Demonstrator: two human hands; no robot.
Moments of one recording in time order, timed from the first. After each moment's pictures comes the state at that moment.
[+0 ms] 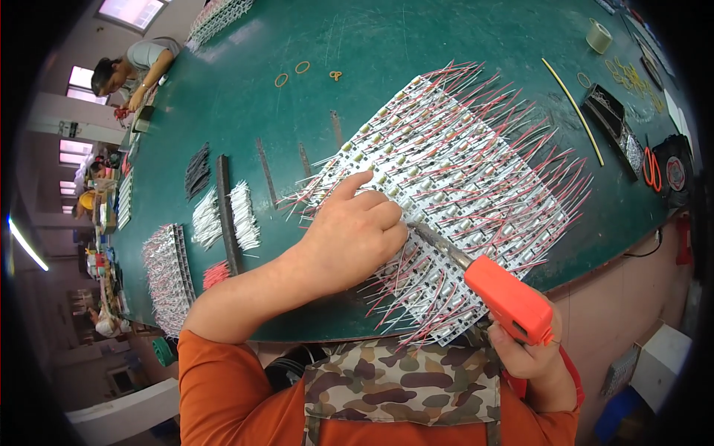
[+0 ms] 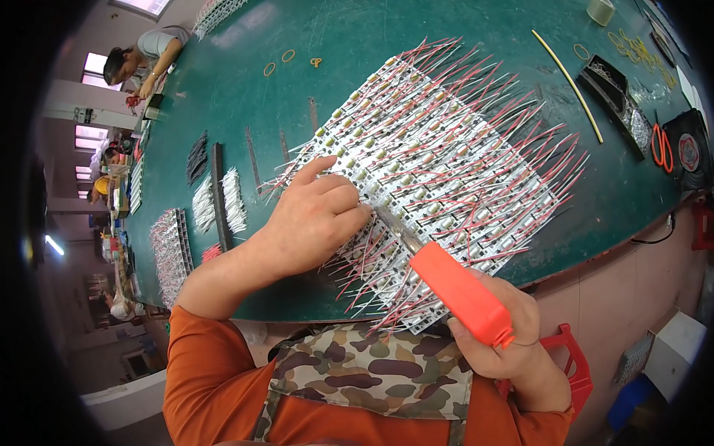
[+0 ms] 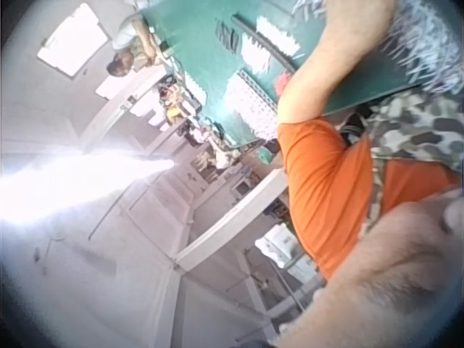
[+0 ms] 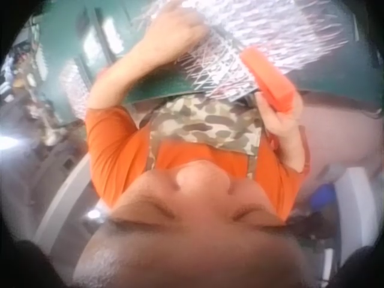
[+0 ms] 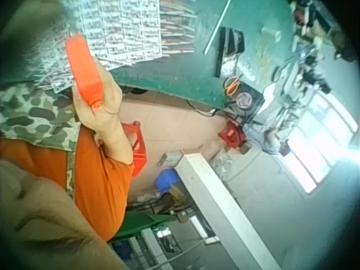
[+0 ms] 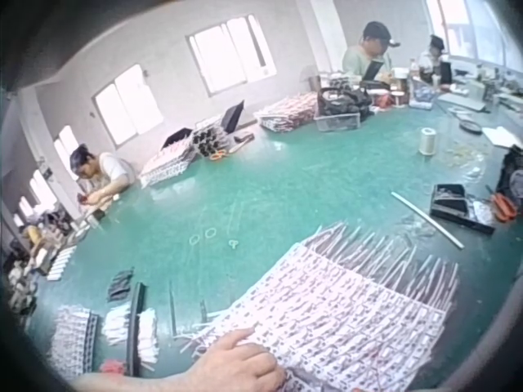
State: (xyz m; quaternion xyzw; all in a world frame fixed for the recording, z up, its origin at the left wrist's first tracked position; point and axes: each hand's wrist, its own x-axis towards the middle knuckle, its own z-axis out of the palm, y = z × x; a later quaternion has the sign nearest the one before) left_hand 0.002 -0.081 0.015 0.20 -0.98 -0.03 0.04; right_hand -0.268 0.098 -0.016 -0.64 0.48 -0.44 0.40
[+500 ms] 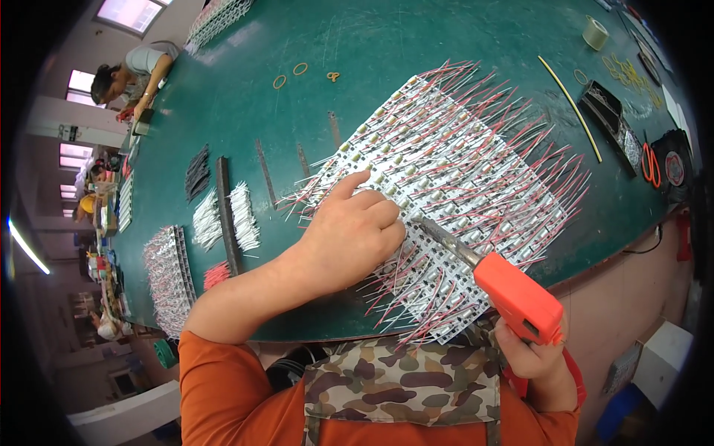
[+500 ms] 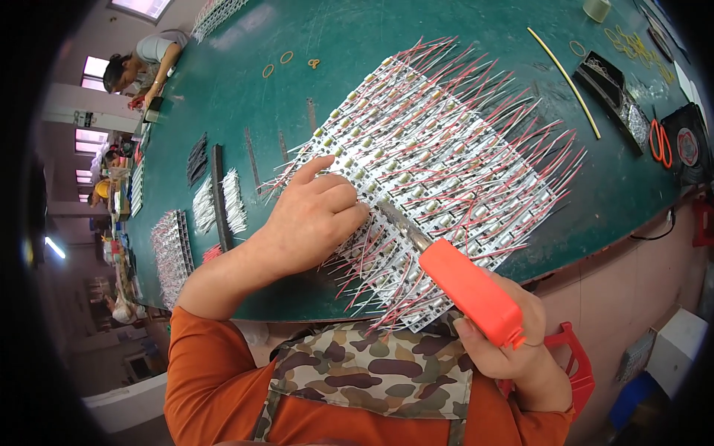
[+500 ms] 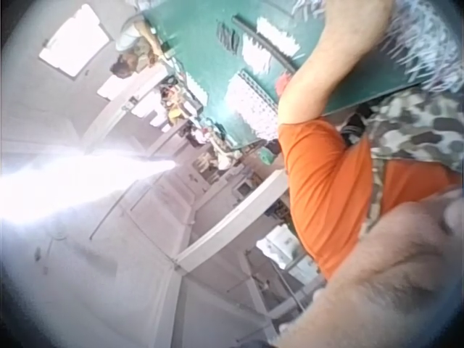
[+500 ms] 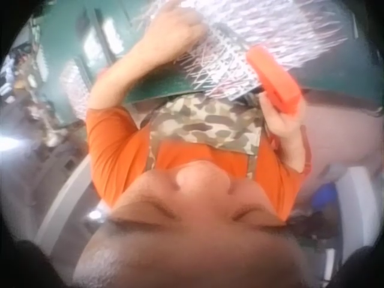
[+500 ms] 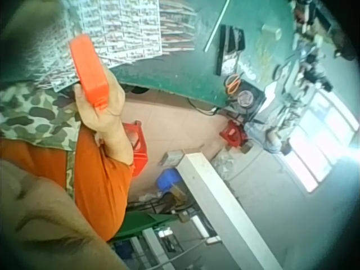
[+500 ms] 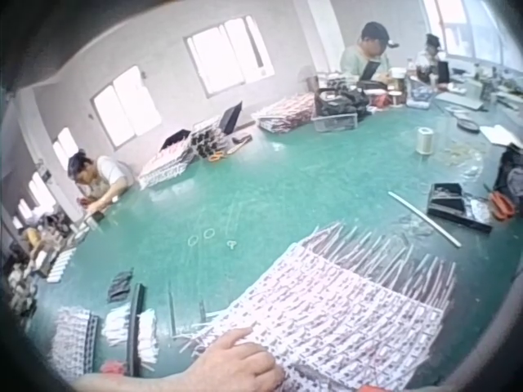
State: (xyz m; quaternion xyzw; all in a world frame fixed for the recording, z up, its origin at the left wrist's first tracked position) left_hand 0.001 -0.080 0.016 0.21 -0.98 -0.03 0.04; right_hand -0.270 0.101 -0.018 -0.65 0.48 -0.47 0.35
